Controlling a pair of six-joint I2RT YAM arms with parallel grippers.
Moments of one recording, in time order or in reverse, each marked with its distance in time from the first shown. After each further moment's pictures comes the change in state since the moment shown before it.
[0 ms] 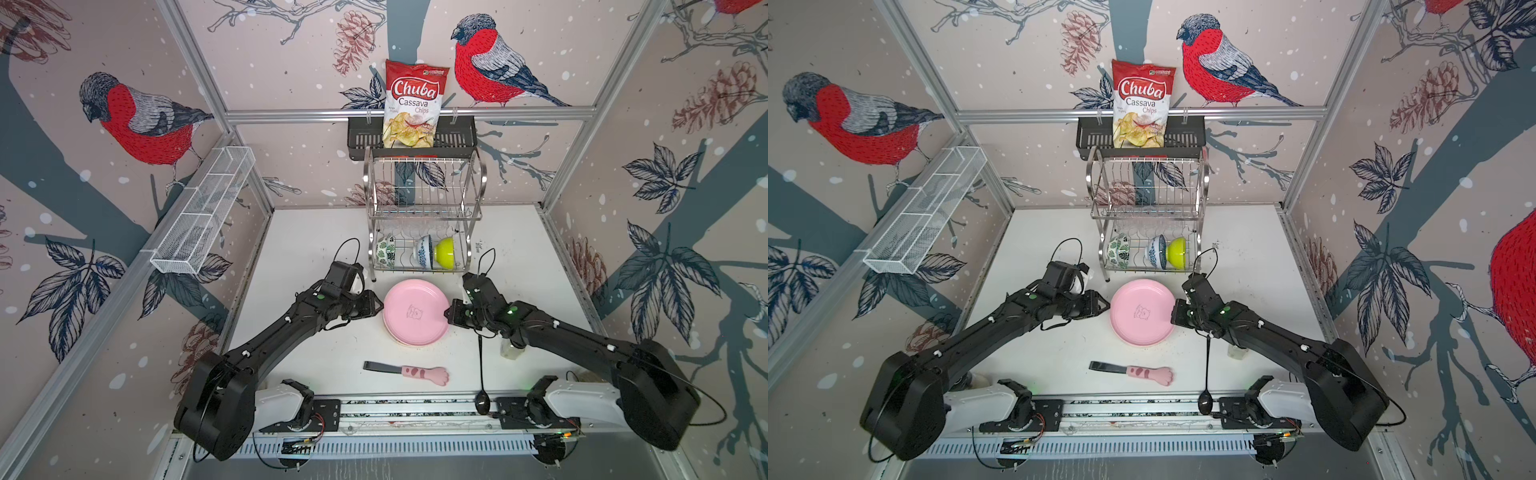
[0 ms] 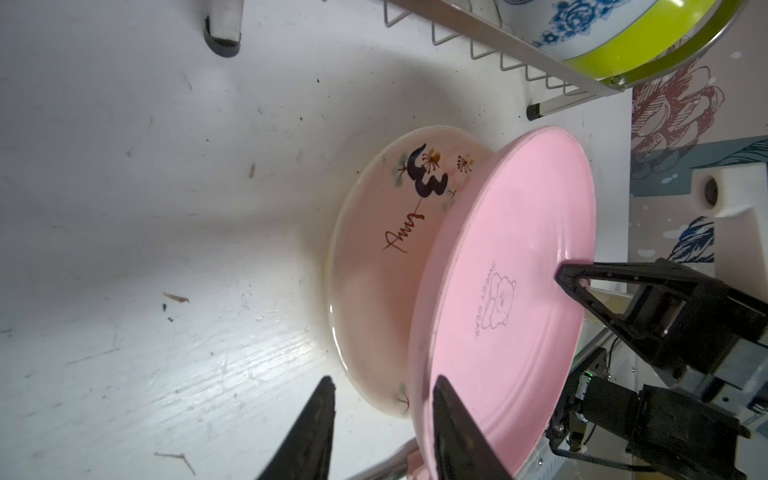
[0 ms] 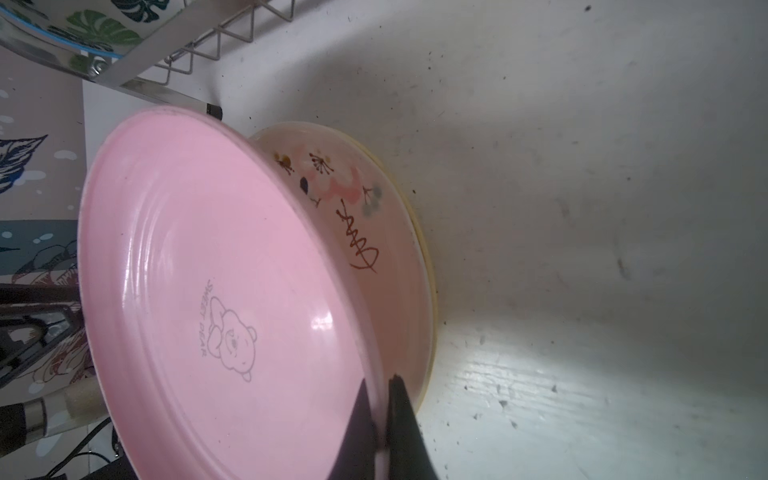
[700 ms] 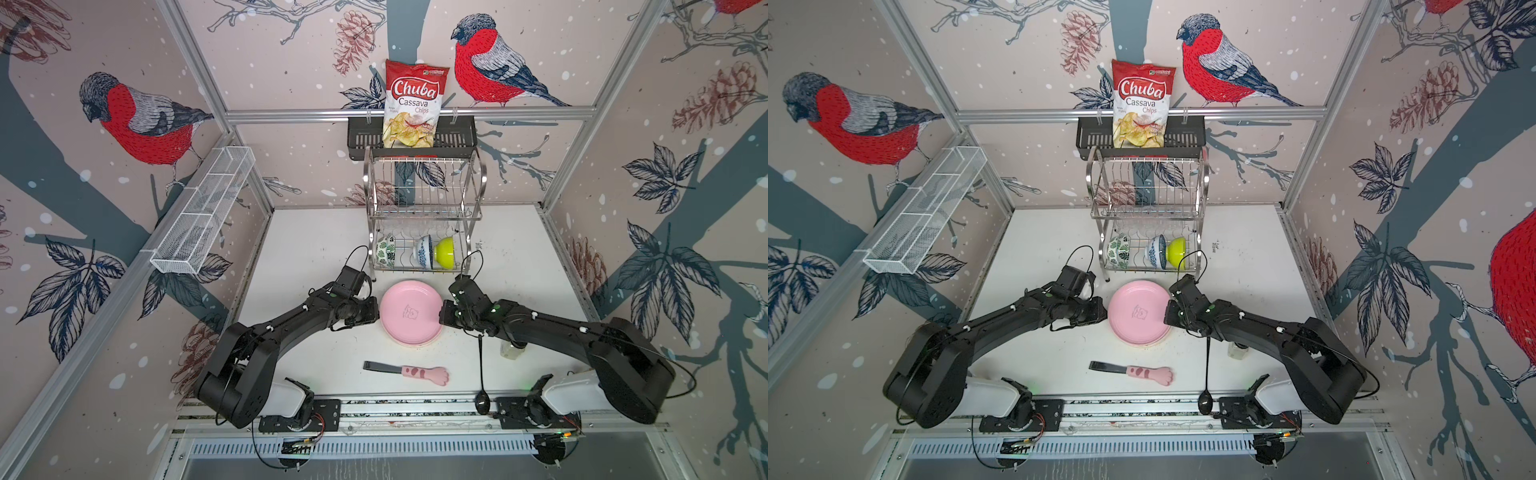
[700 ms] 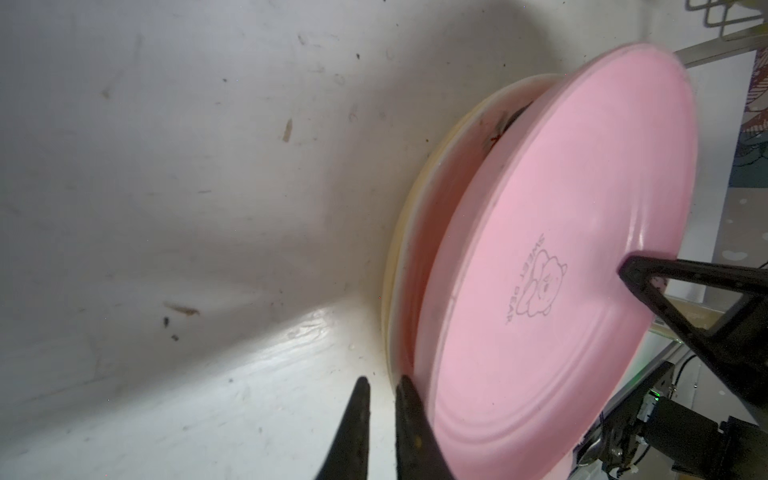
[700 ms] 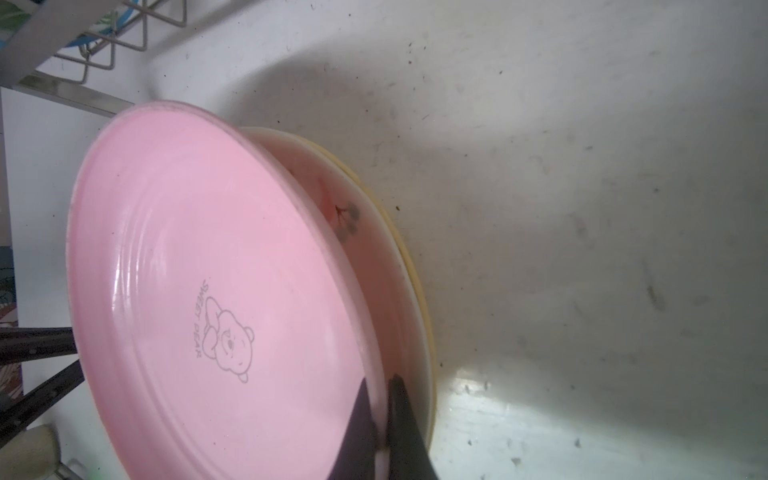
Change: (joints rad) left arm -0.027 0.153 -0.023 0.039 -0.045 0.005; right arm 0.085 0.135 0.034 0.051 0.133 0.051
